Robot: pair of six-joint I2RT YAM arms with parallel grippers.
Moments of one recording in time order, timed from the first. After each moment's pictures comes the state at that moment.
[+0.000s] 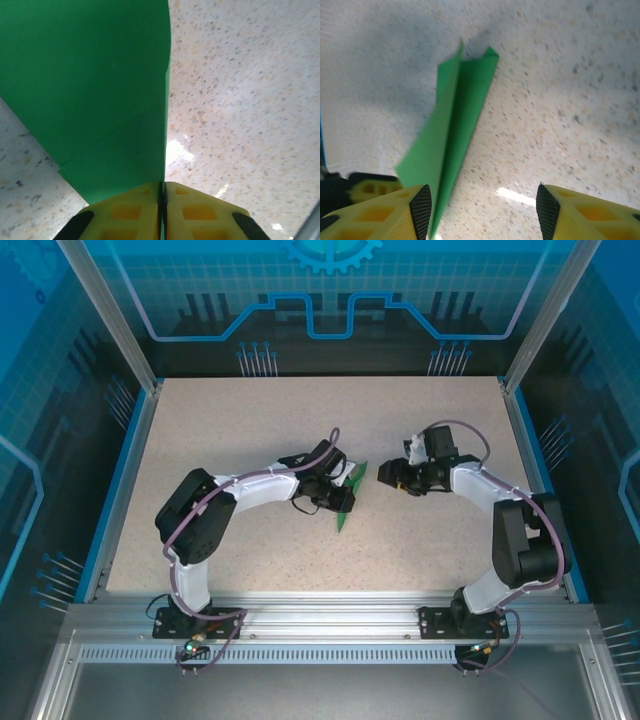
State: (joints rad) left arm -0.68 1.90 1.24 -0.38 0.39 -0.40; right arm 0.16 1.57 0.90 -0.37 -0.54 0.46
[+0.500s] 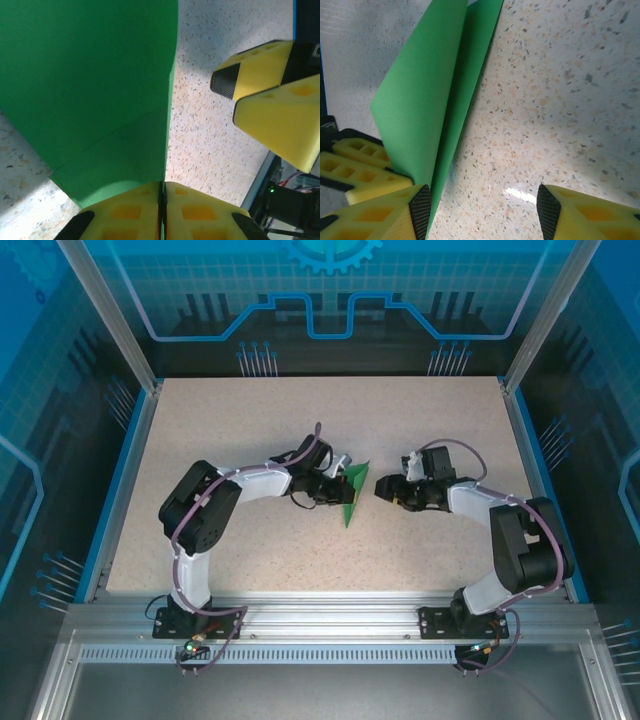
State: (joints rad) left arm -0.58 1.96 1.18 -0.14 0.67 -0.60; right arm 0.19 1.54 0.70 -0.12 -0.58 0.54
